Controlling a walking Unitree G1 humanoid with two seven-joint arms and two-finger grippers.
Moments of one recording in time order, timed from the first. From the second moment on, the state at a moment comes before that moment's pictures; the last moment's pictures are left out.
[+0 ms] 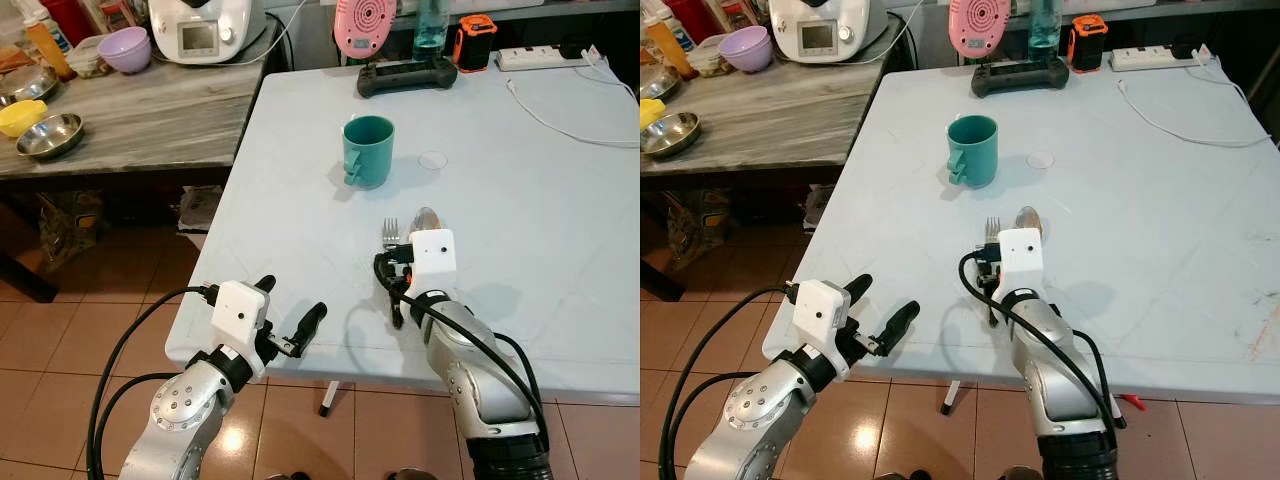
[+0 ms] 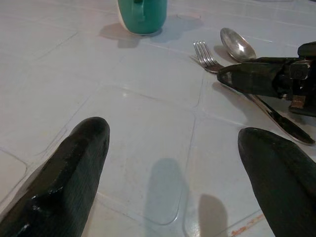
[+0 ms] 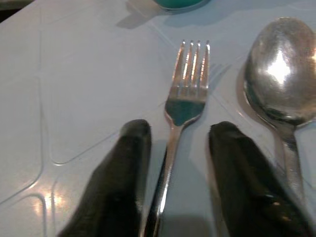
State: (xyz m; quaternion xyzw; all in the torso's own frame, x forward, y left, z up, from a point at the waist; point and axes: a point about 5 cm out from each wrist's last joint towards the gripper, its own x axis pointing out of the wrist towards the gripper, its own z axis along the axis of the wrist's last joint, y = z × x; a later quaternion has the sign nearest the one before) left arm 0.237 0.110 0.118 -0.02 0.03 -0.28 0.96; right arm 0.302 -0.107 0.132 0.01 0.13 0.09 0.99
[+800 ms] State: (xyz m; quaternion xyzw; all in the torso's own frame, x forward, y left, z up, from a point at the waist) left arm 0.237 0.110 0.120 -0.02 0.02 -0.28 0.96; right arm 0.303 -0.106 0.129 0.02 0.14 0.10 0.99
